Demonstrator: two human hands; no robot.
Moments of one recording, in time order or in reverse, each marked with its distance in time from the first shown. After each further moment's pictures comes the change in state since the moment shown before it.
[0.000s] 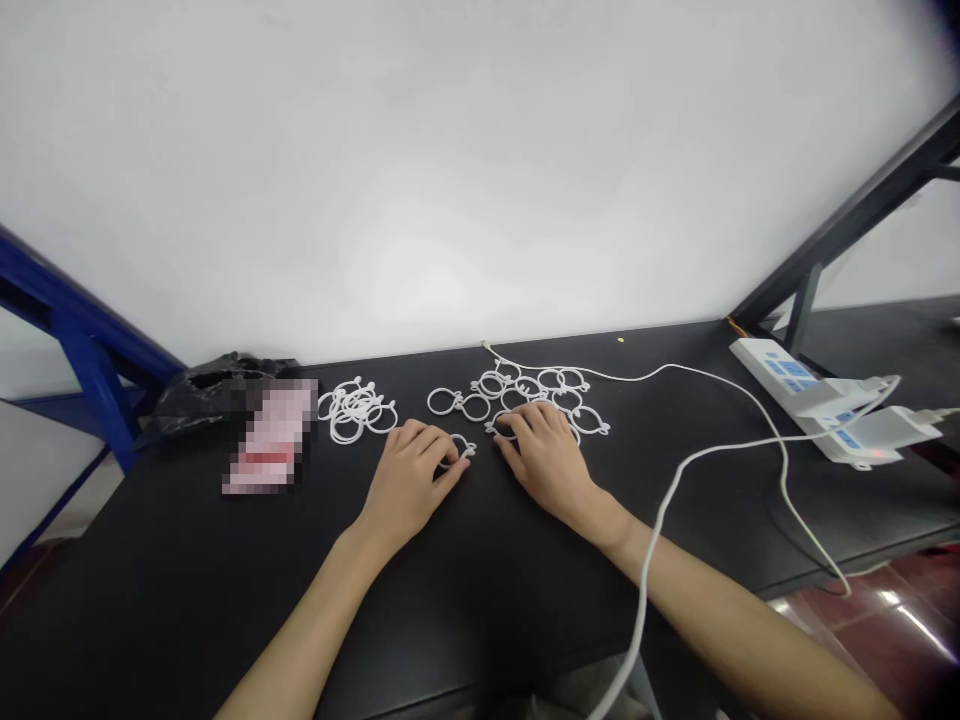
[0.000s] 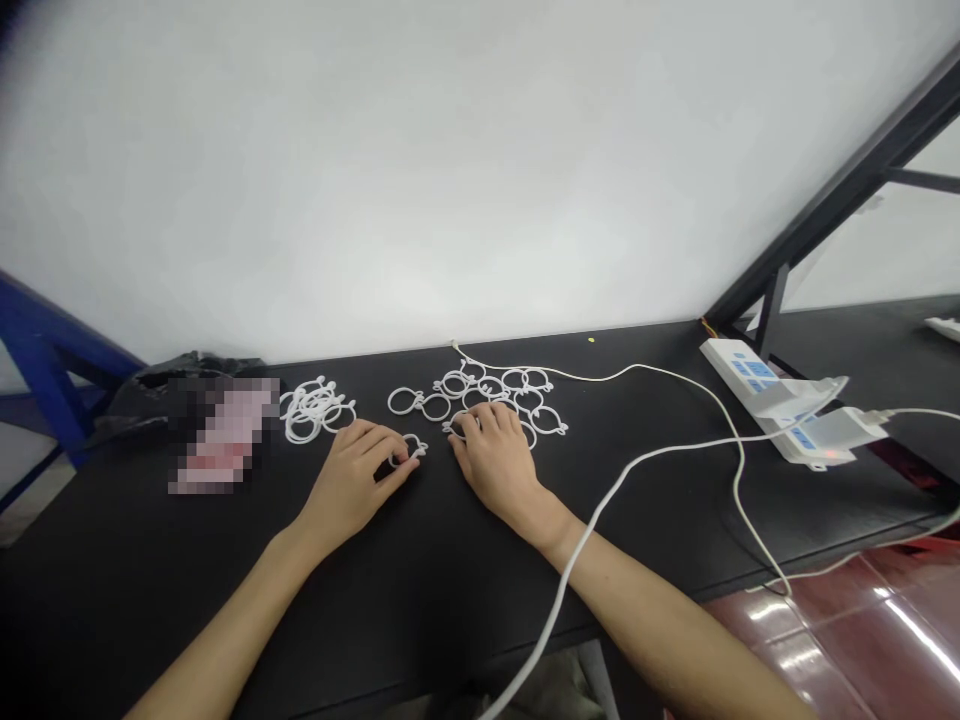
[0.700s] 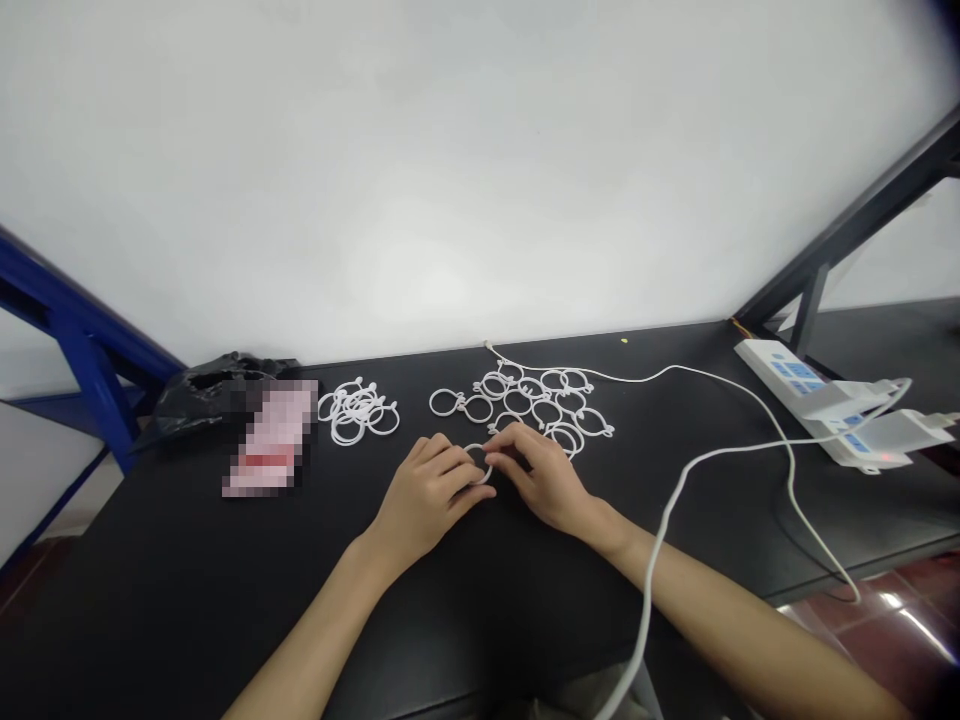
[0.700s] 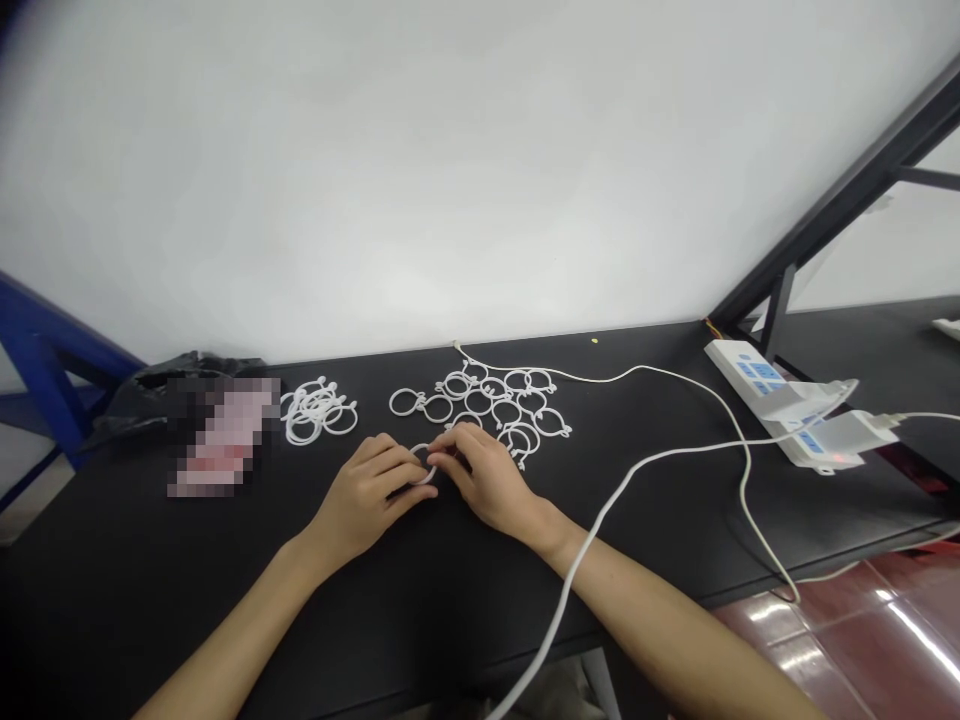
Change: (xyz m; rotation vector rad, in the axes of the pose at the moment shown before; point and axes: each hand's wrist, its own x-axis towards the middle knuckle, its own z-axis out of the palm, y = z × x) left_hand -0.001 0.011 0.002 -0.137 0.049 0.195; right_hand -0.003 -0.009 -0.001 0.713 -0.010 0.013
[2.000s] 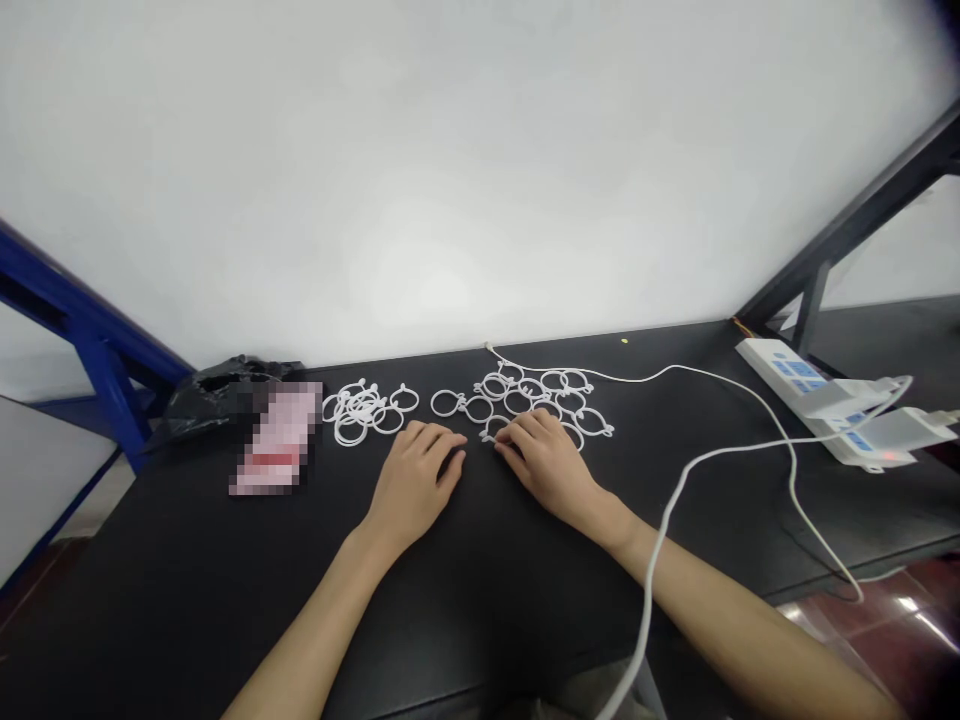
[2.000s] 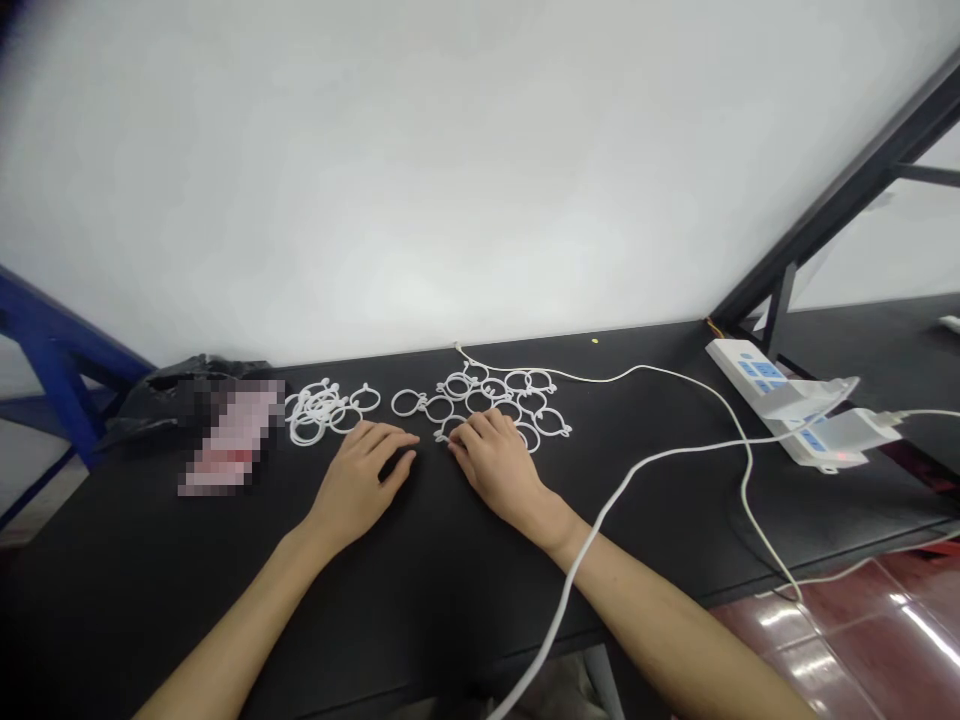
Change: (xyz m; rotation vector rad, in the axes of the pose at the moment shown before) left_hand -0.001 -0.011 0.000 0.163 -0.008 -0.212; right_hand 0.003 0.013 -0.008 -0.522 -0.074 -0.052
